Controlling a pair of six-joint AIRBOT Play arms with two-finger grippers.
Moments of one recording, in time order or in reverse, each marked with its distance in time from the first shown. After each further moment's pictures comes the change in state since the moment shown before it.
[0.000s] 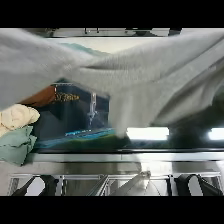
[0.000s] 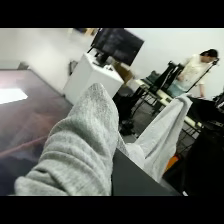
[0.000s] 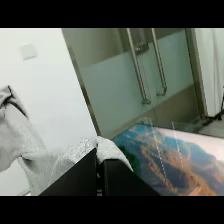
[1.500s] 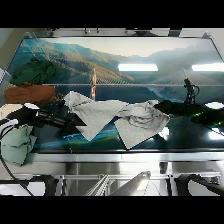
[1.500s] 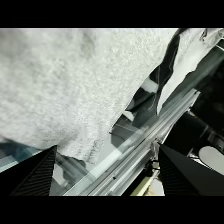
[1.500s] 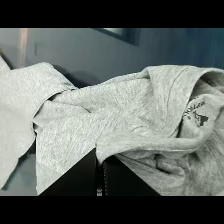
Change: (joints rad) left arm -0.536 -0.607 -0.620 0.729 0.373 -0.089; right arm 0.402 -0.652 -0.402 -0.447 -0.479 -0.041
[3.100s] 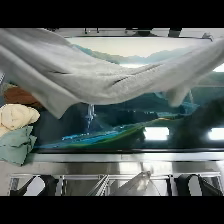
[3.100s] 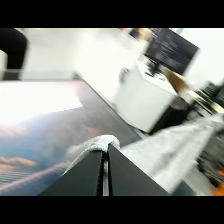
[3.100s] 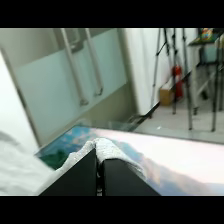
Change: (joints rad) left arm 0.614 0.594 0.847 -0.619 -0.253 -0.011; right arm -0.473 0.713 0.402 0.343 0.322 0.002
